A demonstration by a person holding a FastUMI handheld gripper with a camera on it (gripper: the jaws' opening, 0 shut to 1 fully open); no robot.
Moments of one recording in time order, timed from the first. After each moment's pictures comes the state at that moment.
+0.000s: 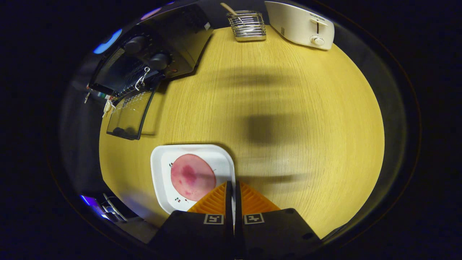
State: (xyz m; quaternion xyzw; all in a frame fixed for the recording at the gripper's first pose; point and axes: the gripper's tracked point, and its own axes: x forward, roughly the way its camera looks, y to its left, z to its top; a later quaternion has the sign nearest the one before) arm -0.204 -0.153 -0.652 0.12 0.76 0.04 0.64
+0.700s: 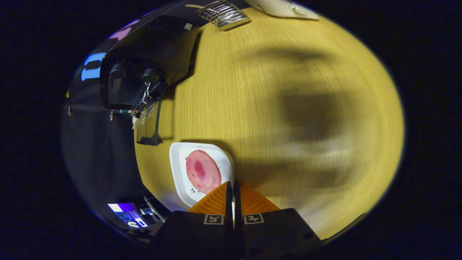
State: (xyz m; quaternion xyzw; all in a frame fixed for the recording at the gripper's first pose) arm -0.210 -0.142 -0.649 0.30 0.76 0.08 0.57
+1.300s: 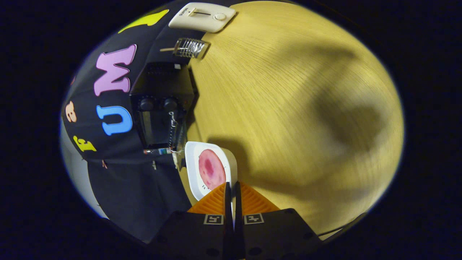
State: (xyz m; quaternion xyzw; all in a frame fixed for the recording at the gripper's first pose) arm -0.221 -0.099 -0.591 0.56 0.58 -0.04 0.59
